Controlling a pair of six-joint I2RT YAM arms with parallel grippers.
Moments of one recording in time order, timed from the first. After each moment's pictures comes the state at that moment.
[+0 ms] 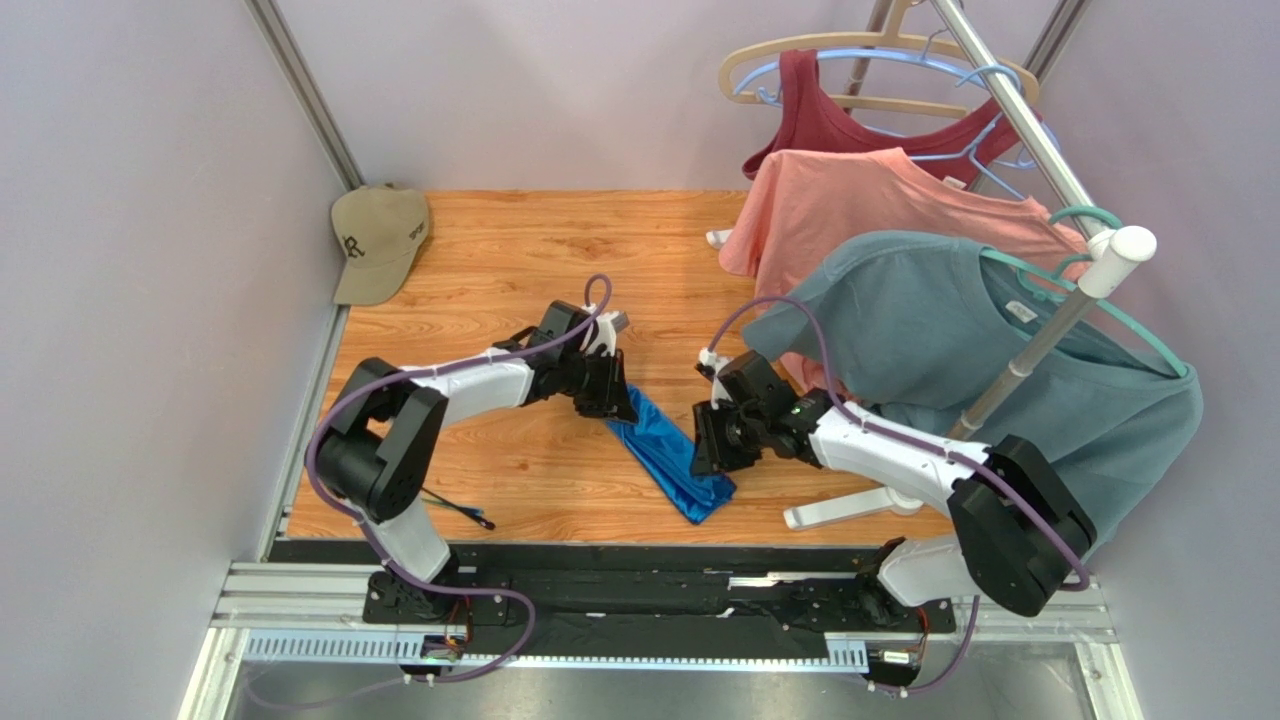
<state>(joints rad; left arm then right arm) -0.54 1.70 0.91 -0.14 0.51 -0.46 0.73 1.37 0.71 -0.32 -0.26 0.50</state>
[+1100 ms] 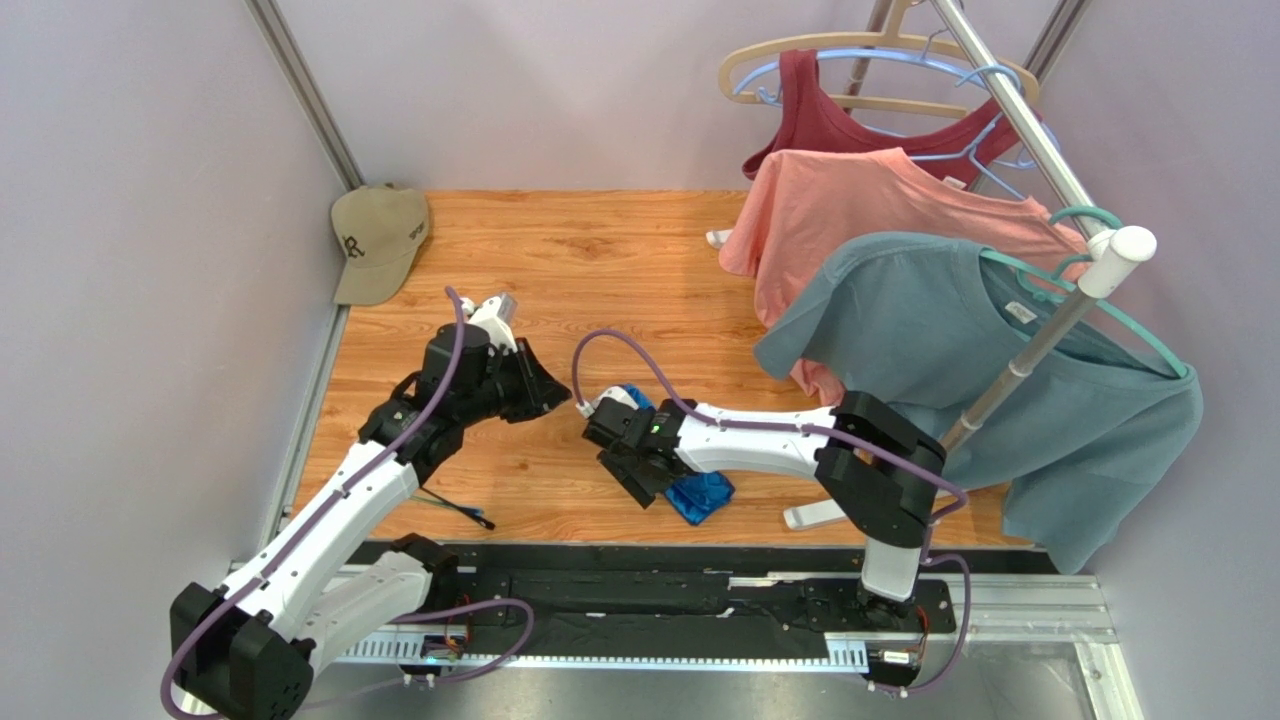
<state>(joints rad) -0.45 0.91 0.72 -0.39 0.20 -0.66 1.11 1.82 1.17 -0.62 0.25 0.29</state>
